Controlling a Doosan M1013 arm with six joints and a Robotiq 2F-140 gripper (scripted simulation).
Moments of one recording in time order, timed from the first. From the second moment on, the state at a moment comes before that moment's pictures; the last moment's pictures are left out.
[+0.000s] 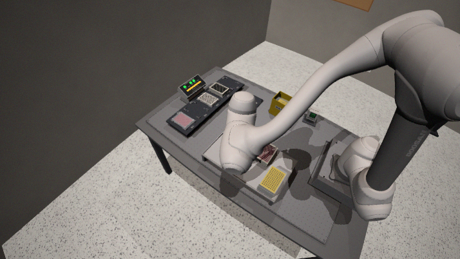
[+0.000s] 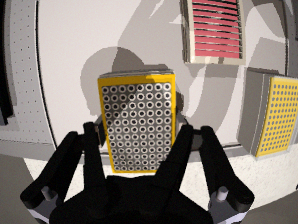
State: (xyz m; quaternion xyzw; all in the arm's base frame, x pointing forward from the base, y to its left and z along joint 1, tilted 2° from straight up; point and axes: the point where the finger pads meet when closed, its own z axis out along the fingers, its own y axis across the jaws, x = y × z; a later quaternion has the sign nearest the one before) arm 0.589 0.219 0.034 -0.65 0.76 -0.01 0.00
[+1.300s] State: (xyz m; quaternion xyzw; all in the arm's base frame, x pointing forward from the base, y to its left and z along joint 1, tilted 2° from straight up) arm 0.588 0.220 0.092 -0.65 0.76 -0.01 0.00
